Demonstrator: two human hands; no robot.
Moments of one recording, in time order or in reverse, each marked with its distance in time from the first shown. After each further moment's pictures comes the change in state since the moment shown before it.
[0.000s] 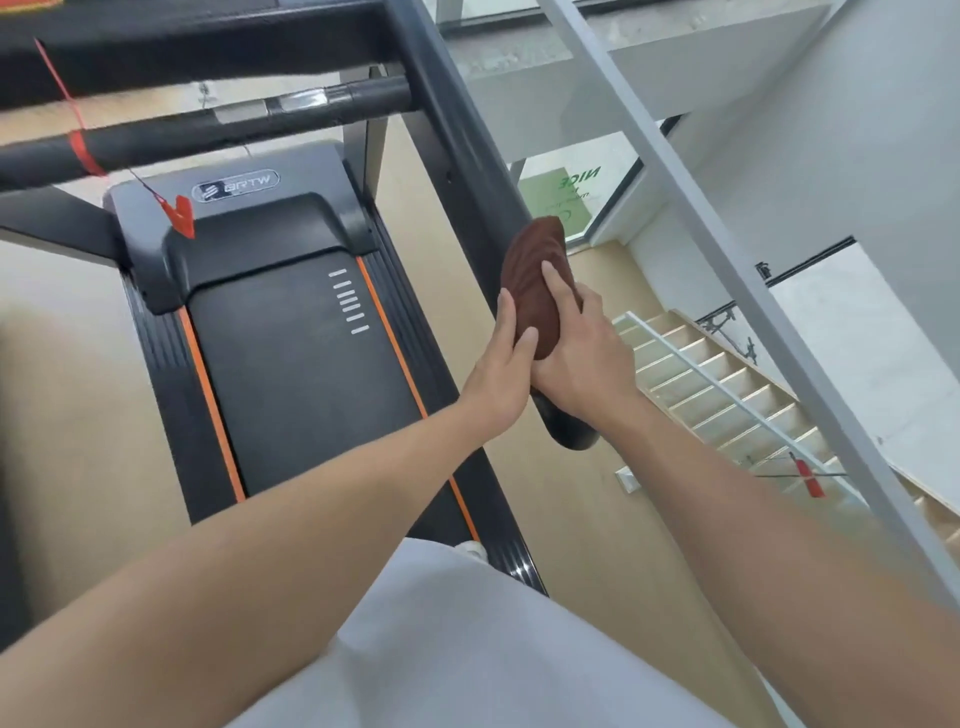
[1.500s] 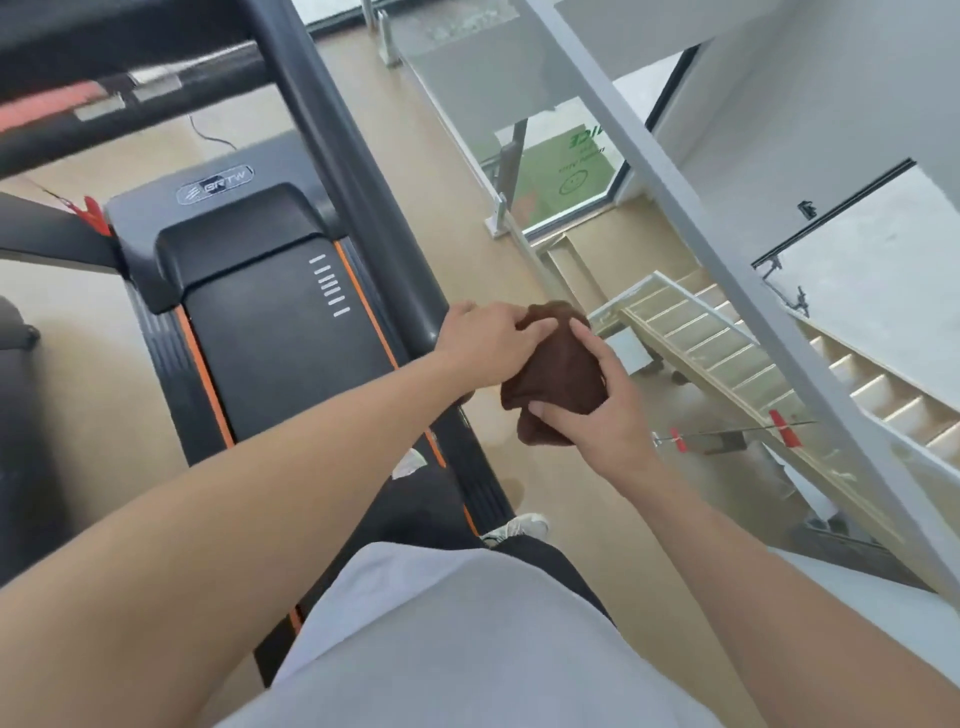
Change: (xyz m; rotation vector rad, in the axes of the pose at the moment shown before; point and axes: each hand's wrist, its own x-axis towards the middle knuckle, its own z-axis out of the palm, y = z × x) left_hand 0.019 0.061 0.147 0.923 -0.067 0.014; right_hand -0.114 0.187 -0.035 0.948 -0.024 0.157
